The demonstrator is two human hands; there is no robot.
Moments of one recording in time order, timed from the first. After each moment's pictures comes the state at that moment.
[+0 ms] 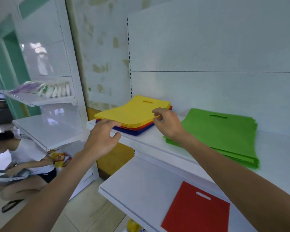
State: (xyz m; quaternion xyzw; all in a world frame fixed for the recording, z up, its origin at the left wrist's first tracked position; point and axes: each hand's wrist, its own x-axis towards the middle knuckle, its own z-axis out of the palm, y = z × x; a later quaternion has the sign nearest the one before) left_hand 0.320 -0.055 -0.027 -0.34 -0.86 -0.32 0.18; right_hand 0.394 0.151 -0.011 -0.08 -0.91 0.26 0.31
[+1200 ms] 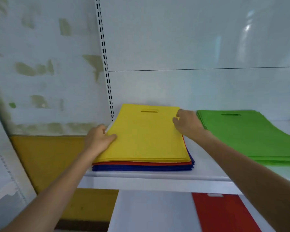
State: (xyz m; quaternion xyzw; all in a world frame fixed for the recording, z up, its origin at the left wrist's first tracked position) left_hand -0.010 0.026 -0.041 -0.41 -0.83 -0.38 0.00; right_hand 0.211 0.179 -0.014 -0.49 -0.83 0.08 0.26
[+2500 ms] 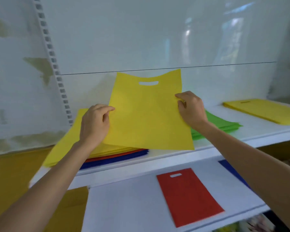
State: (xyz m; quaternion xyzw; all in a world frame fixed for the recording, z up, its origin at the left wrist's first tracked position) left_hand 0.095 0.042 -0.002 -0.63 -0.60 -0.45 0.18; right_hand 0.362 0.141 0.006 -0.45 -0.74 -0.04 0.50
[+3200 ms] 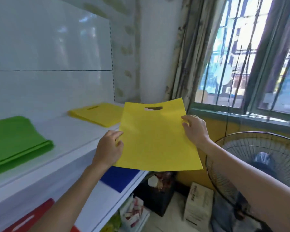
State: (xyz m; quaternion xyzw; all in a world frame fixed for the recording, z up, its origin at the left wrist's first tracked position) left_hand 0.633 0.118 -0.073 -0.82 -0.37 -0.39 -0.17; right_hand 0.888 0.008 -0.035 -0.77 -0.47 -0.10 0.42
